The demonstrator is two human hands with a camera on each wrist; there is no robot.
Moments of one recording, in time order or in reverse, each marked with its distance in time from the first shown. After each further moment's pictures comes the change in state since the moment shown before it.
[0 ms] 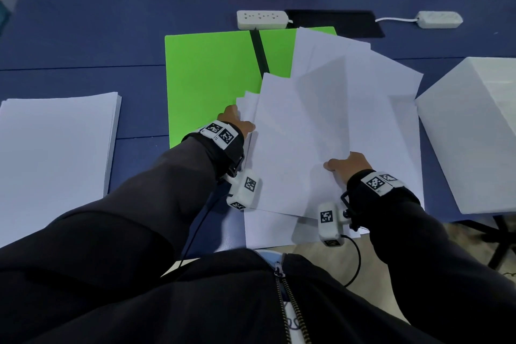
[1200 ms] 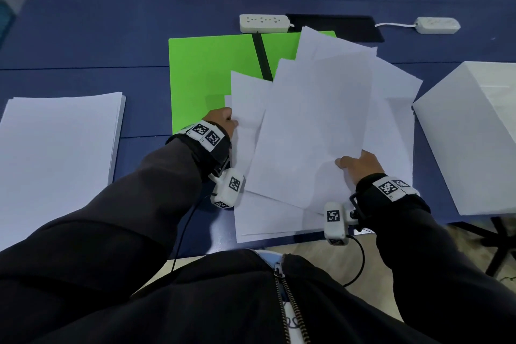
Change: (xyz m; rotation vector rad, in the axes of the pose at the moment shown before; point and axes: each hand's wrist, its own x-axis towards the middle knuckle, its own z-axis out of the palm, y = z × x) left_hand -0.006 -0.016 -0.030 0.262 0.068 0.207; right_hand 0.006 0.013 -0.010 0.192 0.040 -0.106
